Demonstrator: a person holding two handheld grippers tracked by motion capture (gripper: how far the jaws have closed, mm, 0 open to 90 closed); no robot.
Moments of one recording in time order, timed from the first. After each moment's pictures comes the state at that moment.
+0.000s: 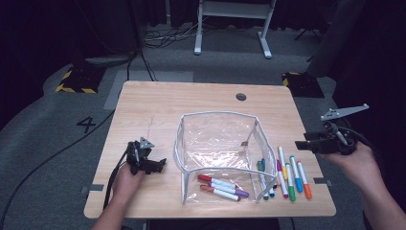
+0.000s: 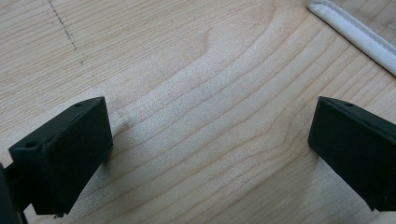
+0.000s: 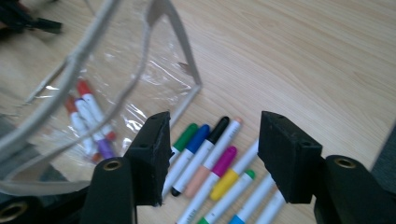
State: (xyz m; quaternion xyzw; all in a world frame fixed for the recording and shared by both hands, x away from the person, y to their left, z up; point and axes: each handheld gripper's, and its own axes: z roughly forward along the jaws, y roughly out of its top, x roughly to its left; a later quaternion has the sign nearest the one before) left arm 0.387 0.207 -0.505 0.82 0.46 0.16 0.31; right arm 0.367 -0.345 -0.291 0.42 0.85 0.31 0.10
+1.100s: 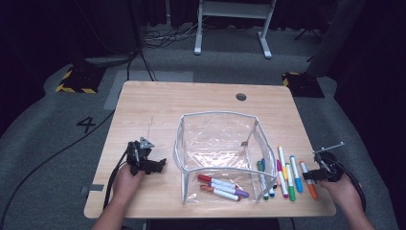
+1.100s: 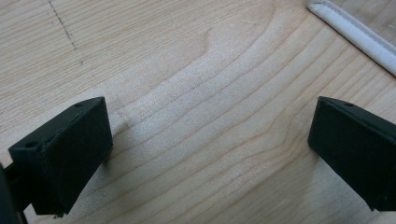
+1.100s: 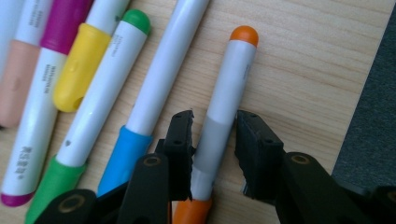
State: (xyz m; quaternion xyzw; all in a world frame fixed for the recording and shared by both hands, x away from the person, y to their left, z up) left arm 0.387 0.206 -0.505 0.82 0.46 0.16 0.31; right arm 0.374 -0.410 -0.462 0.57 0.81 0.14 0.05
